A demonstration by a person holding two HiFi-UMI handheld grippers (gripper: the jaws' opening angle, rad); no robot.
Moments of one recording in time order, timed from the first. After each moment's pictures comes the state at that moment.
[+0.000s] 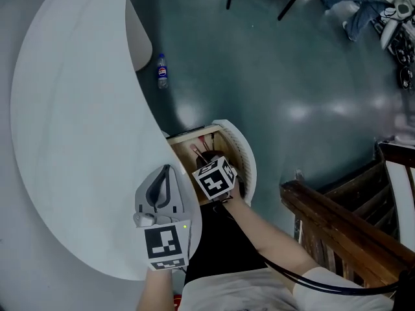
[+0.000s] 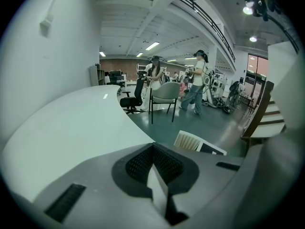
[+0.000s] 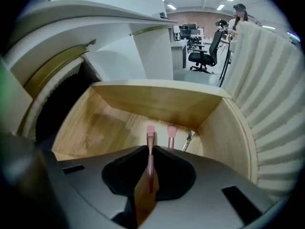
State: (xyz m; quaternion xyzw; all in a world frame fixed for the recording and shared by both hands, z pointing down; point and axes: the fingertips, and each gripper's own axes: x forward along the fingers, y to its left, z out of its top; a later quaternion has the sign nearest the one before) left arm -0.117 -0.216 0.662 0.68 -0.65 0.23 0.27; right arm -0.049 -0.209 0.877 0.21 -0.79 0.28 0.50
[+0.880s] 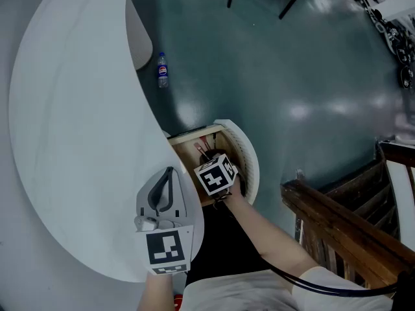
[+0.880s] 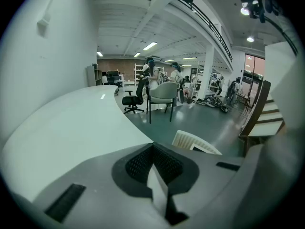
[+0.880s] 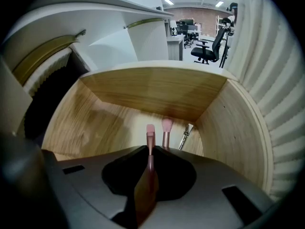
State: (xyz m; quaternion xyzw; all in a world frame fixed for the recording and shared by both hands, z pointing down) left arm -0.114 -0.216 0.661 0.69 -0.63 0.23 0.27; right arm -0.042 -0.213 0.899 0.22 -0.77 0.29 0.52
